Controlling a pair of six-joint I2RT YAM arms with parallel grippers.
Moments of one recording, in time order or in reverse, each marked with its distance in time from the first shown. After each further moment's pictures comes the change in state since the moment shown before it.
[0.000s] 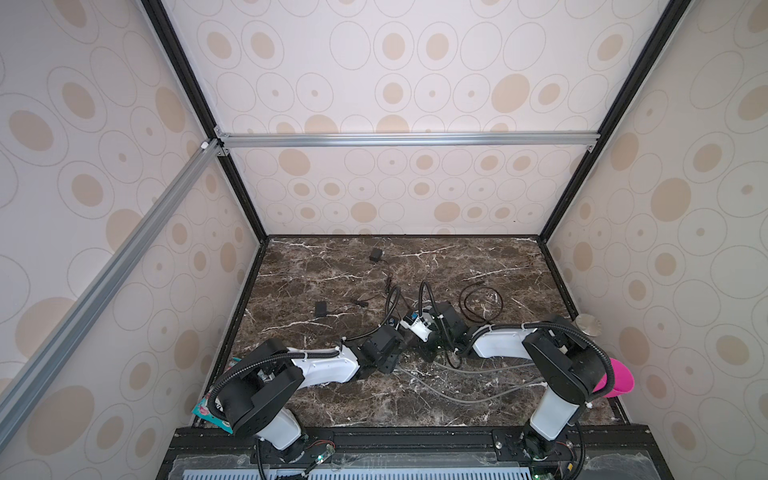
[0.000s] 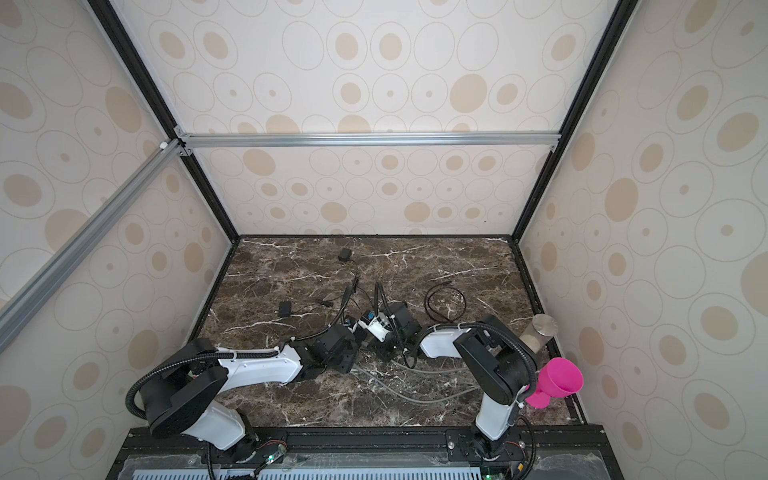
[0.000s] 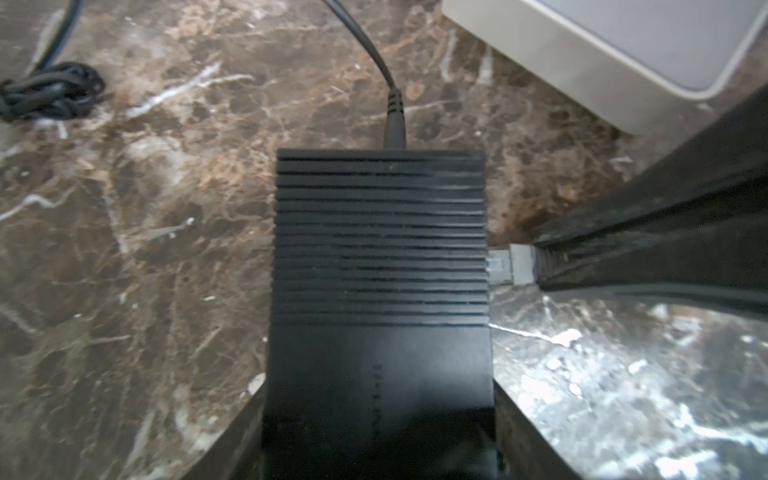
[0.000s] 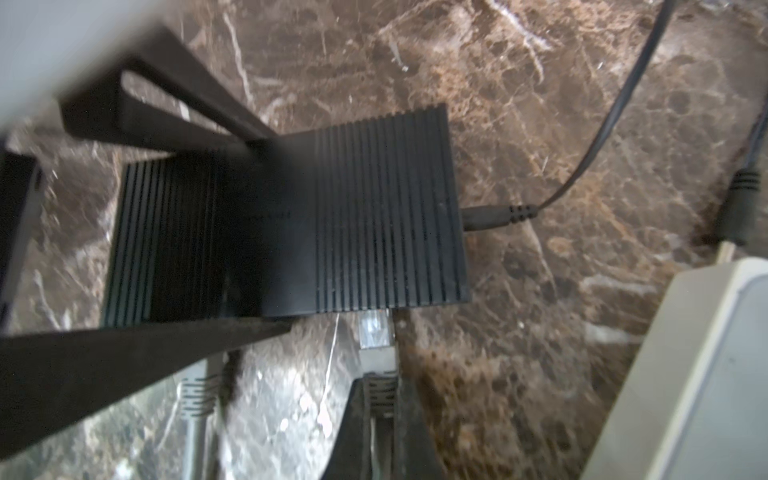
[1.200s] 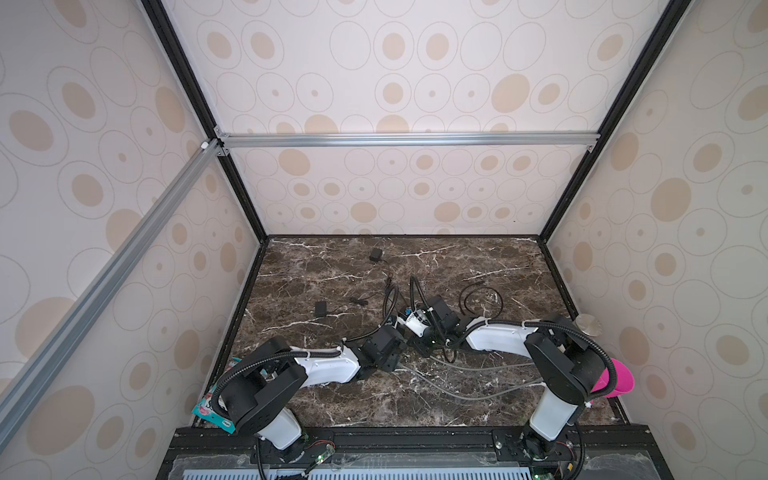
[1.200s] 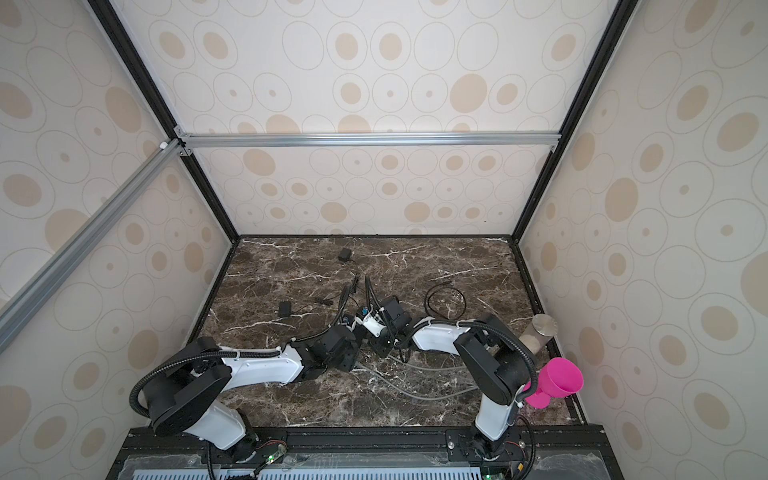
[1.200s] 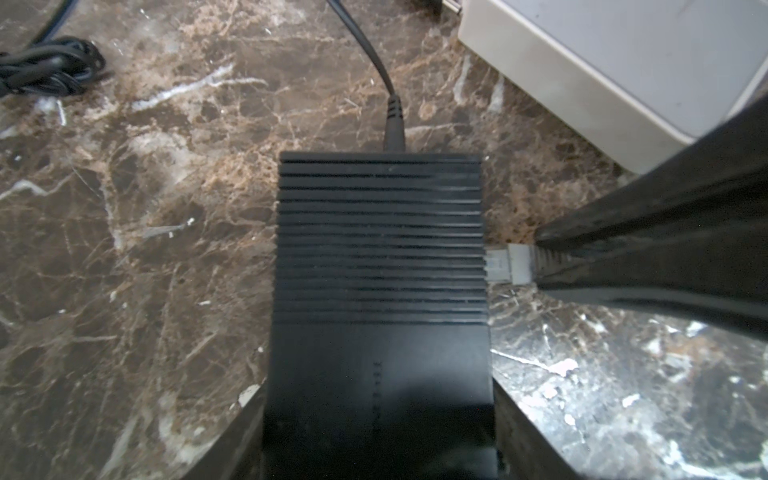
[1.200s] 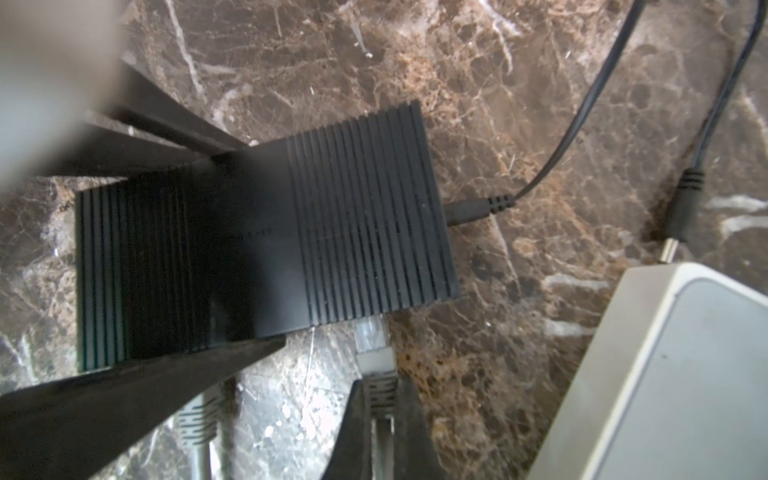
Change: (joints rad) left arm 0.000 0.015 -0.012 0.056 0.009 -0.066; right arm 0.042 -0.010 0.136 -0.254 0.145 -0.017
